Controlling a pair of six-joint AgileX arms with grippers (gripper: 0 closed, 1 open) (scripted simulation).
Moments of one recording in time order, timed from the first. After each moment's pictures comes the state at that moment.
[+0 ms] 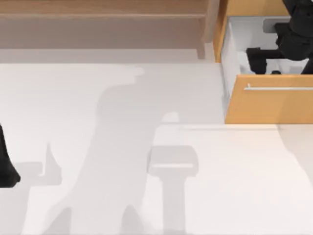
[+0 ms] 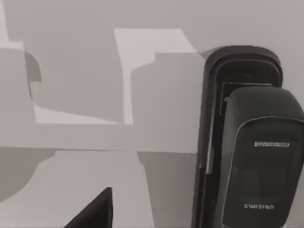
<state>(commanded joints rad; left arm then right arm) 0.00 0.00 0.00 0.00 0.00 0.00 0.13 2.39 2.10 -1.22 0.00 0.13</state>
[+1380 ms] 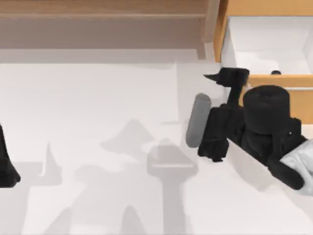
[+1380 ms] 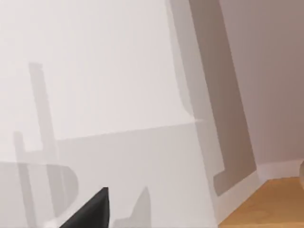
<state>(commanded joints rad) 0.00 0.00 0.00 0.00 0.00 0.00 0.60 1.81 0.64 0.77 0.10 -1.09</state>
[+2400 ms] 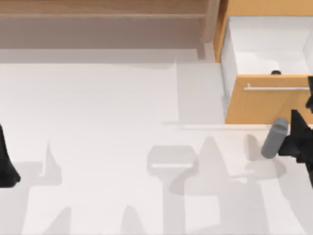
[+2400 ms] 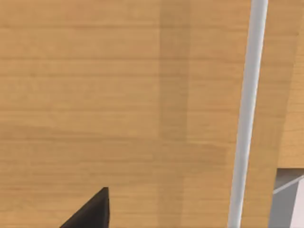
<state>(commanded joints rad) 0.00 0.00 0.00 0.00 0.00 0.00 0.35 1.98 0.22 1.76 0.38 -1.56</state>
